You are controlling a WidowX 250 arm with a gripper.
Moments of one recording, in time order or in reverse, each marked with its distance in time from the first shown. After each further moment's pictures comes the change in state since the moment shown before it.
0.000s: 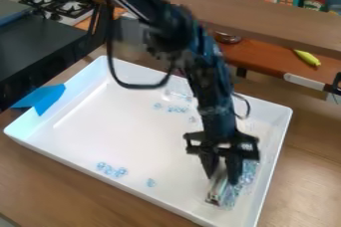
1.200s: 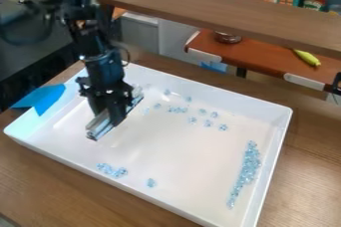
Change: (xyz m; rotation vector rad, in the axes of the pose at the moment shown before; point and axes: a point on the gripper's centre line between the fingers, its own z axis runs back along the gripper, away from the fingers) arm -0.002 0.167 0.077 0.195 -0.041 -0.089
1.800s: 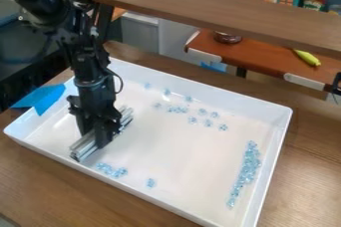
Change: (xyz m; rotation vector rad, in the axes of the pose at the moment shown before) arm -0.020 0.014 -0.027 0.109 0.040 -0.061
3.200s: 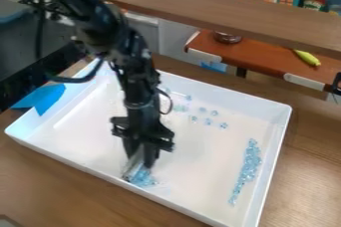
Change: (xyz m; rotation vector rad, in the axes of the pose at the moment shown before) arm 0.013 -0.107 -0.016 -0.084 -0.004 0.087
